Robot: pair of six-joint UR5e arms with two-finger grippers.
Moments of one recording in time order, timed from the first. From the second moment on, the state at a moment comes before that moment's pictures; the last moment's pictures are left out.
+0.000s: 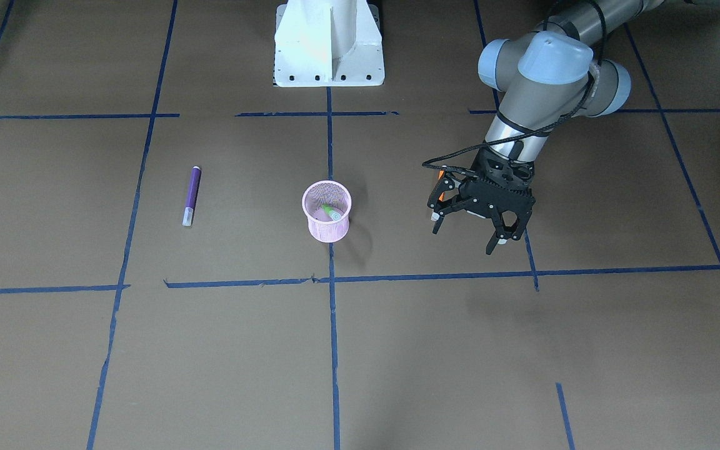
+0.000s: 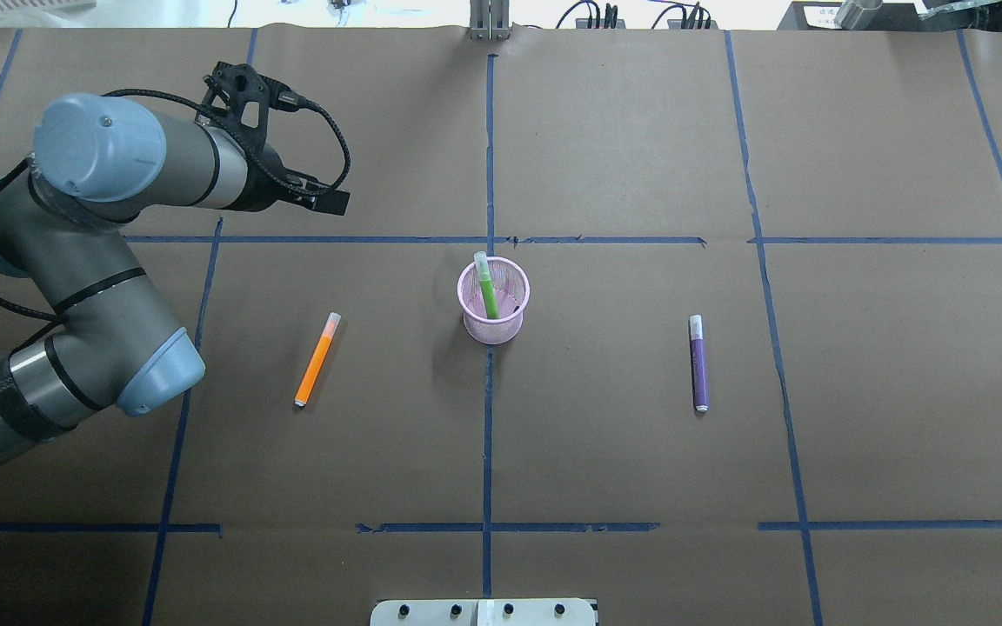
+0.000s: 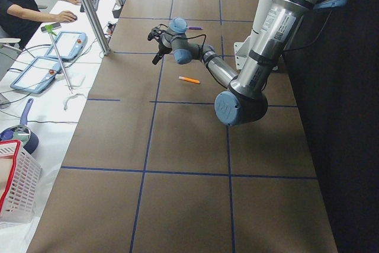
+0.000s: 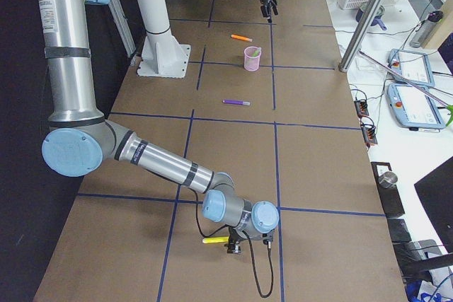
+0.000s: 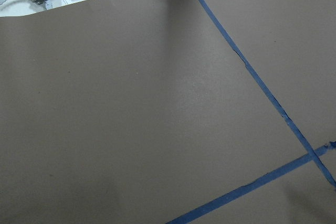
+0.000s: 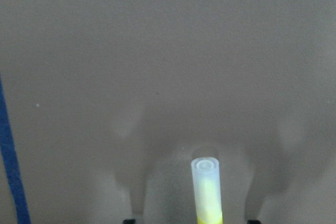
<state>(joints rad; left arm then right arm) -0.75 -2.04 -1.68 -2.11 -1.77 -0.76 1.45 -1.51 1.07 -1.47 2.38 -0.18</state>
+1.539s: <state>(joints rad) -0.75 -2.04 -1.68 -2.12 -1.77 -0.76 1.45 -1.51 1.05 -1.44 2.37 -0.18</state>
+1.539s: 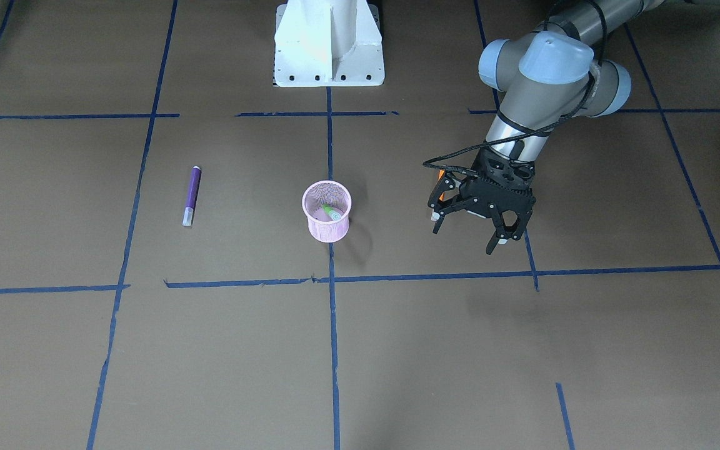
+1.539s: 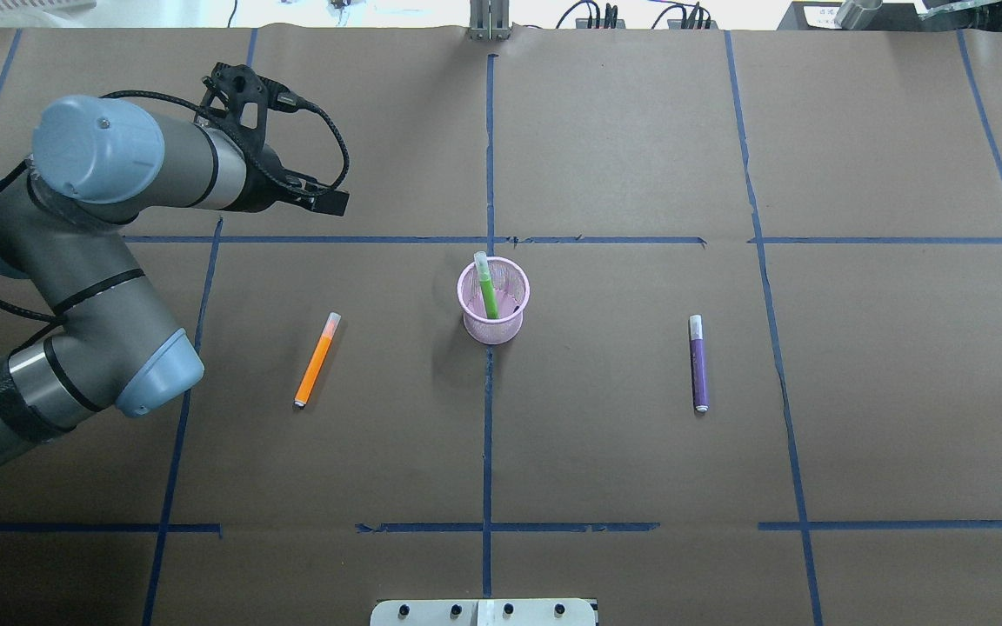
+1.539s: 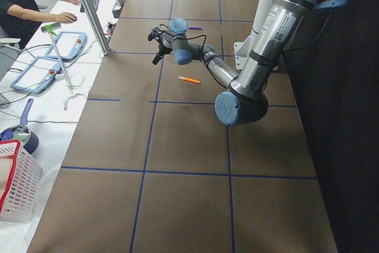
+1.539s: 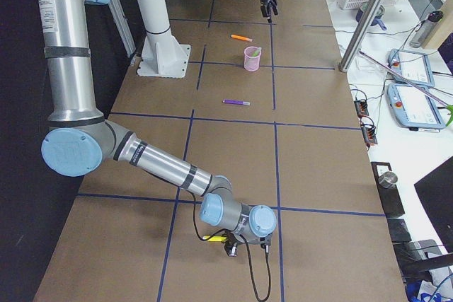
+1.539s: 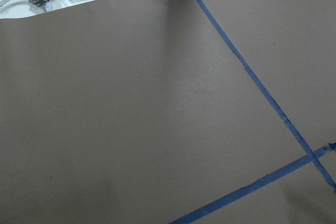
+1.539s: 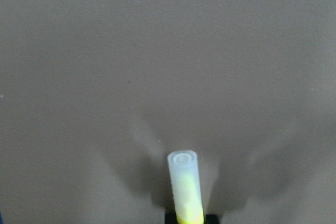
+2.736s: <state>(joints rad) -0.75 -2.04 -1.69 -2.12 -1.77 -0.76 1.27 -1.49 1.62 -1.44 2.38 0.22</state>
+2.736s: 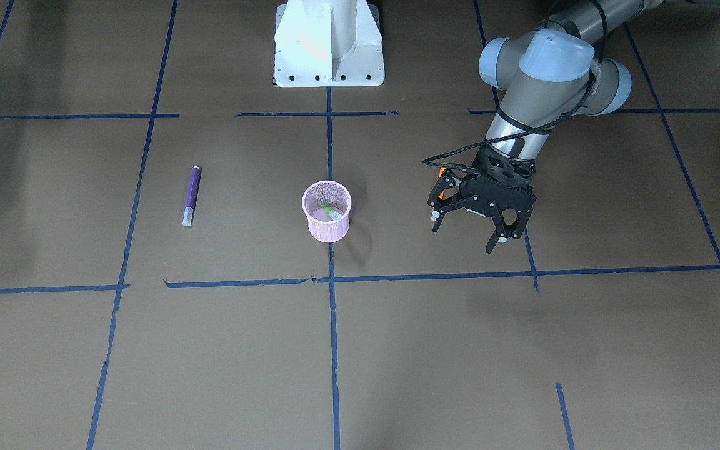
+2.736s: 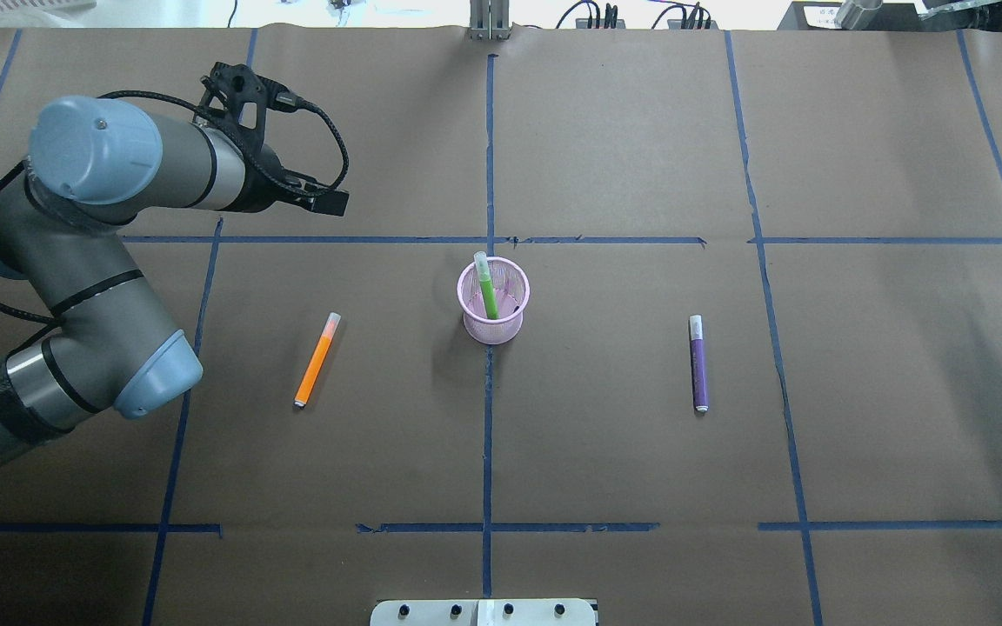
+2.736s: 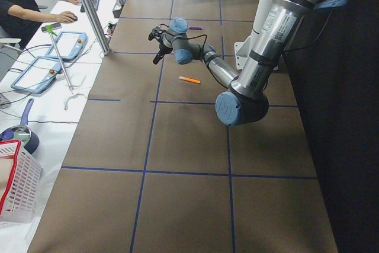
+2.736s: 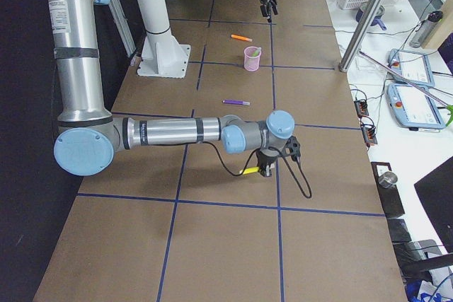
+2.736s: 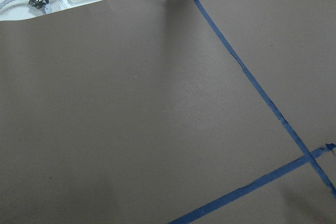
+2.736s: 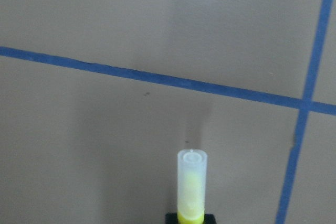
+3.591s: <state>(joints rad) -0.75 -2.04 -1.68 -2.12 -1.77 -0.76 0.75 -1.09 1.91 -1.44 1.94 0.99</state>
